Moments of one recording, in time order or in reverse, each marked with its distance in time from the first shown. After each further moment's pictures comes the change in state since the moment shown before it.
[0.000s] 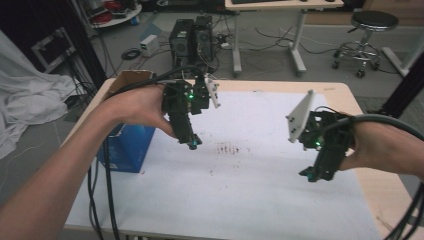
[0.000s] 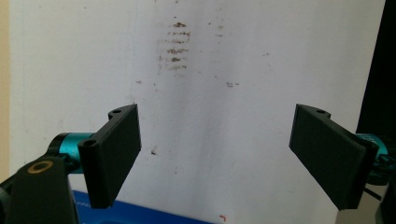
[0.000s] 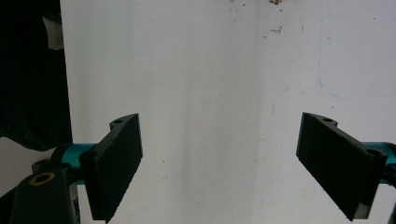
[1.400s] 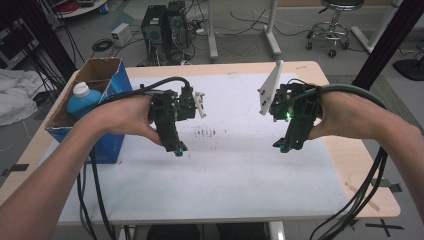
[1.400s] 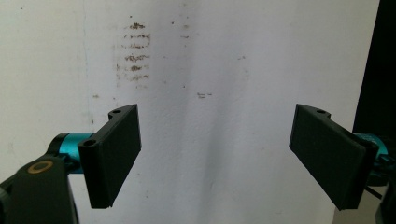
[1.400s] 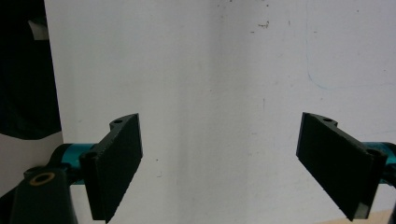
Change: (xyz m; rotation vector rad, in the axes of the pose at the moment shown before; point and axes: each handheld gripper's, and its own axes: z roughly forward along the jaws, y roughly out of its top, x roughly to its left) left arm -0.026 0.015 0.043 0.057 -0.039 0.041; right arm 0.000 -0.004 -0.003 0.000 -0.041 0.031
